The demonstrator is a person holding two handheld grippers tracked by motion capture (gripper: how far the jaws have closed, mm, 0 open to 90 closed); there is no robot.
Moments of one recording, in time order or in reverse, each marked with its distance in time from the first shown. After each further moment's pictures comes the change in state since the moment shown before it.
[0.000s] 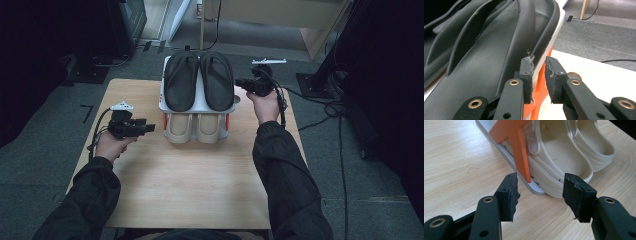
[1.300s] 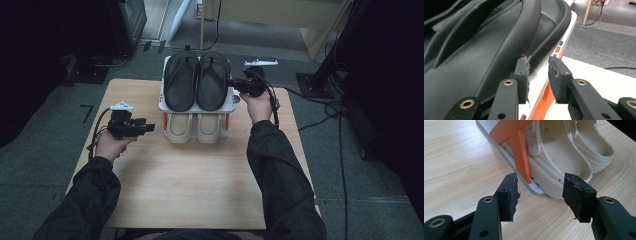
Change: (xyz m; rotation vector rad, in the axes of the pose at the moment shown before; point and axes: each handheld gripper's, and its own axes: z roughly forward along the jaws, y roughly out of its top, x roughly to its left) left arm 0.001 0.000 -0.001 -0.009 -0.003 -0.005; right arm 0.009 -0.002 0.018 -0.031 0.014 -0.030
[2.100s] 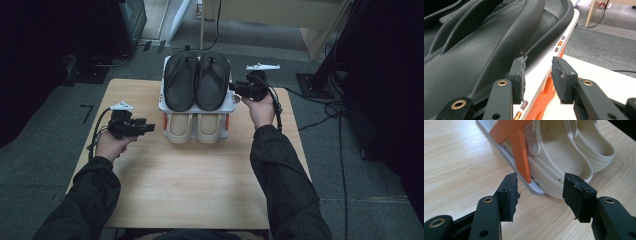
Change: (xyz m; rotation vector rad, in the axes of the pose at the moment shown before) left arm 0.000 0.000 0.001 0.004 -0.001 -0.002; right arm 0.000 -0.011 -0.011 -0.002 0.021 -0.035
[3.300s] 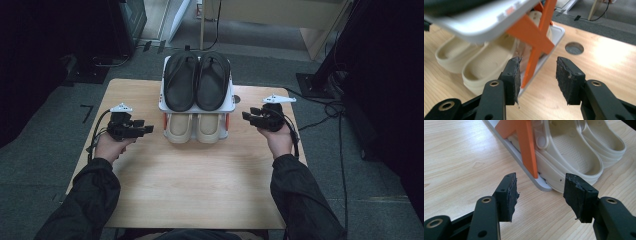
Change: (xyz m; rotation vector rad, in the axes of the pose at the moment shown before) left arm 0.006 -0.008 0.002 0.008 0.031 0.002; right arm -0.020 -0.091 -0.044 0.033 0.019 -0.068
